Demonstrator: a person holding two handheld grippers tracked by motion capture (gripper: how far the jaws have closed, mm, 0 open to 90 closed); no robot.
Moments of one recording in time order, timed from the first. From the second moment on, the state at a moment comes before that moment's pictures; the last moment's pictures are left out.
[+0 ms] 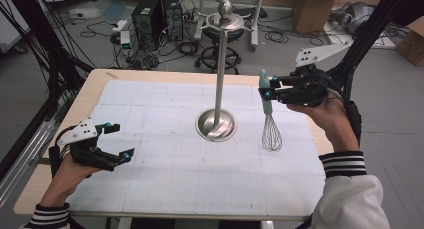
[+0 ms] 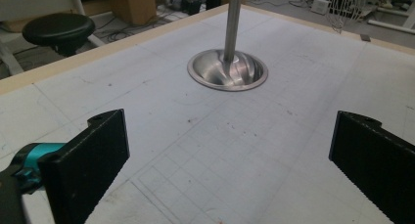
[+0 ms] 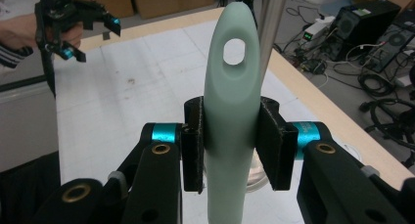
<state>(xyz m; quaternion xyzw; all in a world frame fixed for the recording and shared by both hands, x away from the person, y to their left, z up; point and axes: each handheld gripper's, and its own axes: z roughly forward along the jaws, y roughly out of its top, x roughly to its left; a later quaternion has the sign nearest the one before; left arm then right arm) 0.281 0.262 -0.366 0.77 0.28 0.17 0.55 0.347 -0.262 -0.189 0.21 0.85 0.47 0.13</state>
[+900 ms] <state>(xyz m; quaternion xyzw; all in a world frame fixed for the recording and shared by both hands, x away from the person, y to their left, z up) 0.280 0.264 -0.364 0.77 0.28 0.17 0.56 0.379 -0.251 -0.141 0.21 0.84 0.49 0.15</state>
